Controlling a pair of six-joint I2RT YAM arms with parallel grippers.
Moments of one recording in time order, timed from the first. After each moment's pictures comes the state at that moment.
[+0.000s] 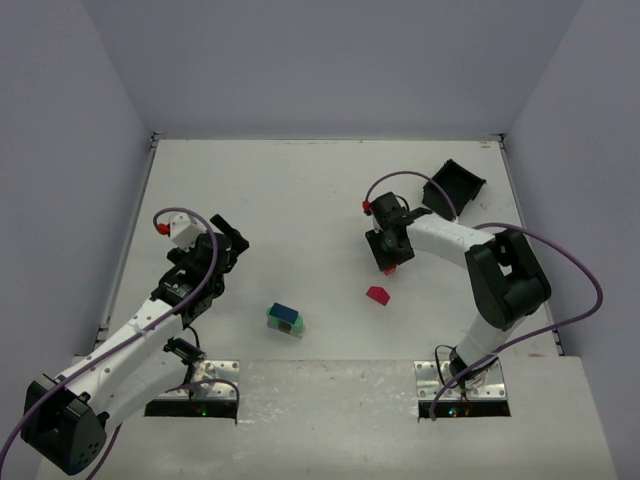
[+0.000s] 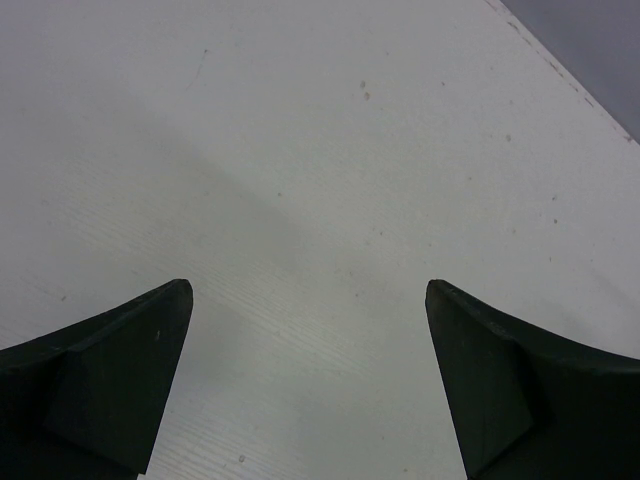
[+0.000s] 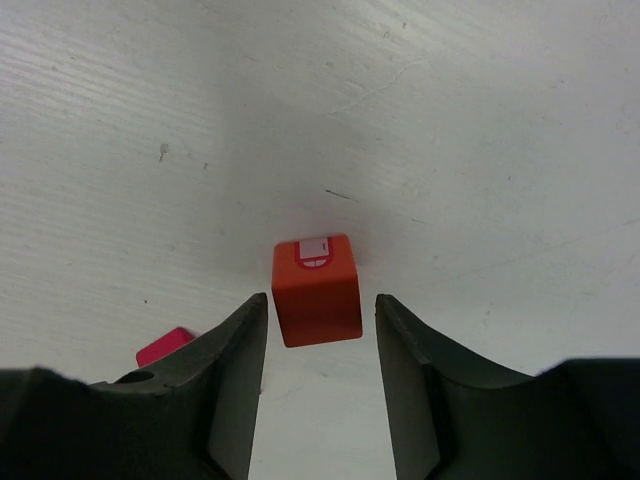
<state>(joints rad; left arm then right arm) -0.45 0.81 0.51 -0.28 -0.70 -0.89 0.48 1.71 0.98 -0.52 0.11 0.09</state>
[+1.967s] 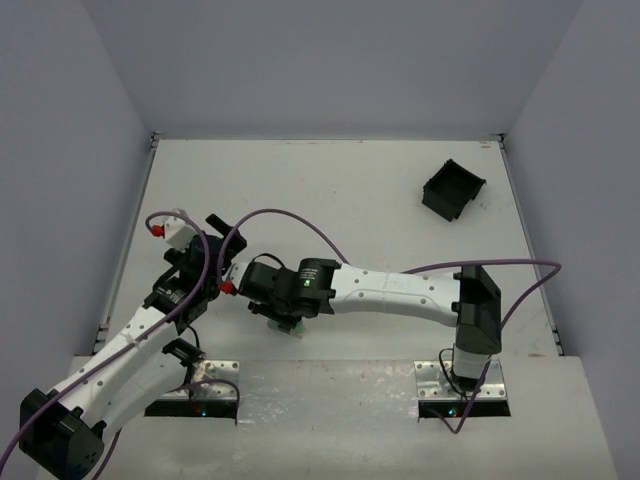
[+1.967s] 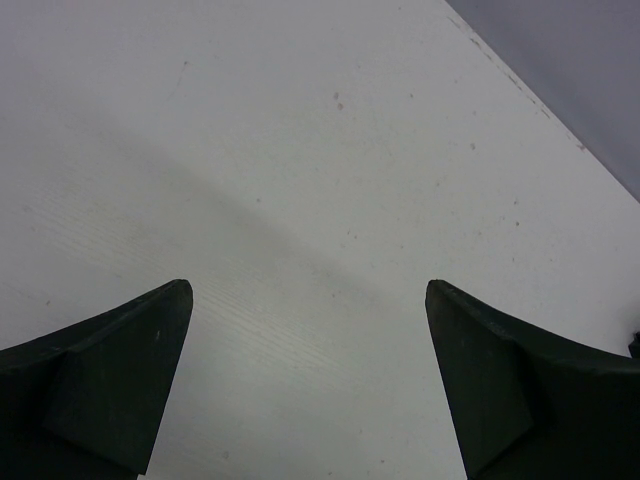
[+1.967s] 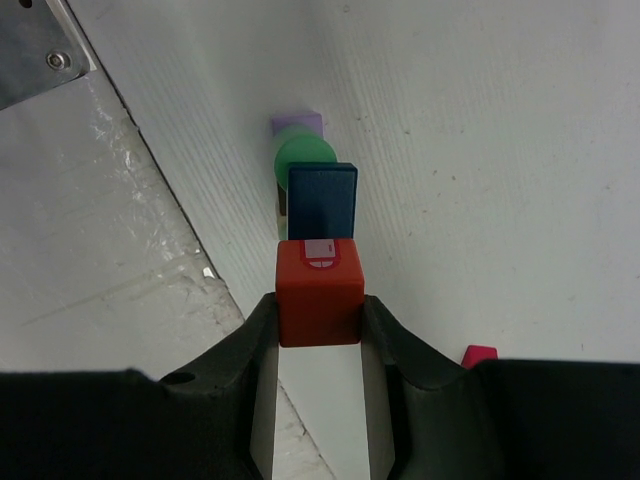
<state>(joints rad) -0.45 0.73 0.51 -0.29 -0.68 -0.89 1.33 1.81 1.56 -0.85 0.20 0.04</state>
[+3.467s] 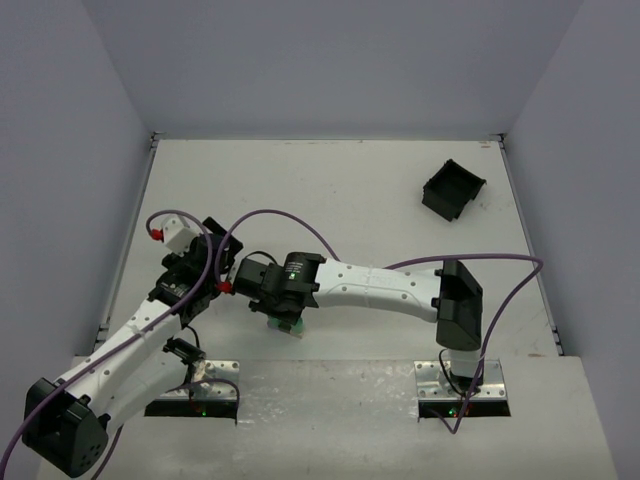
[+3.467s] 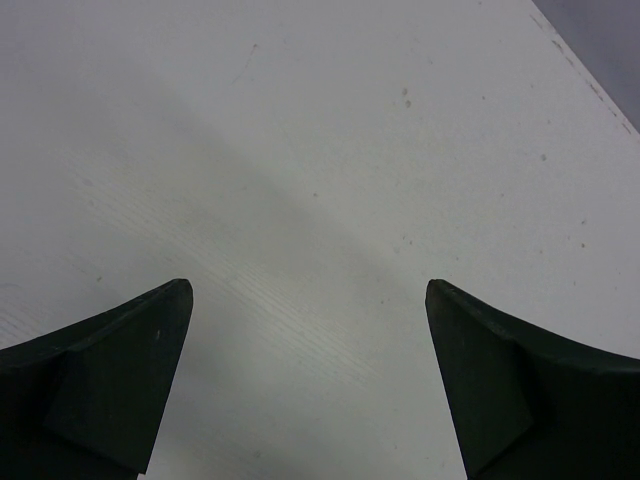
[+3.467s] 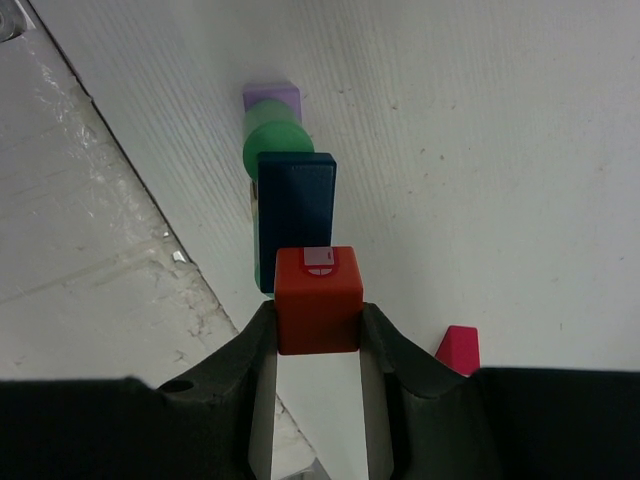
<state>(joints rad) -0.44 0.80 0.51 -0.37 -0.73 -0.97 1.31 1.92 1.68 -0.99 0.21 0.02</state>
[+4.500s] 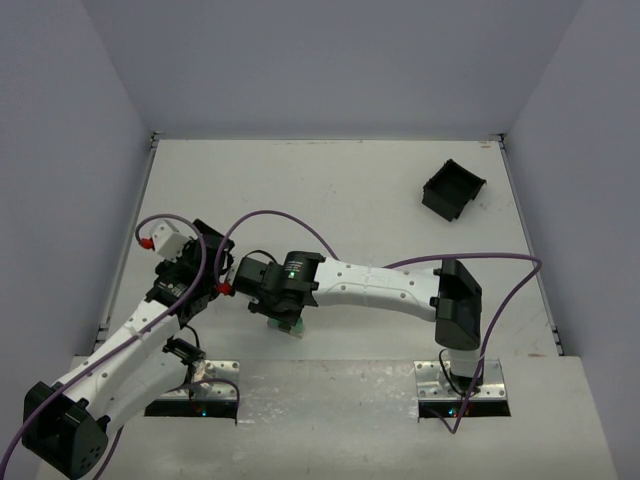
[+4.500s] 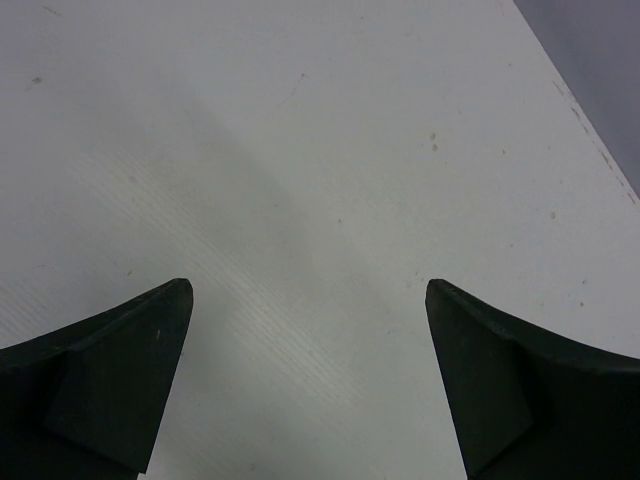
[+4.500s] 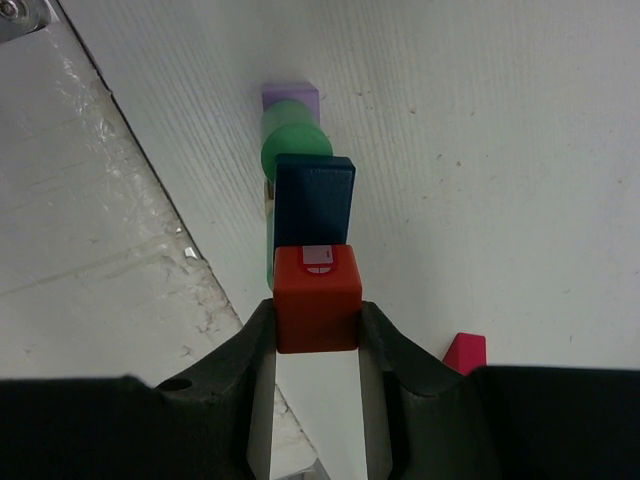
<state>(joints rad) -0.43 0.79 0.52 -0.45 -0.82 -1.10 1.30 1.92 1.68 -0.98 0.16 0.00</state>
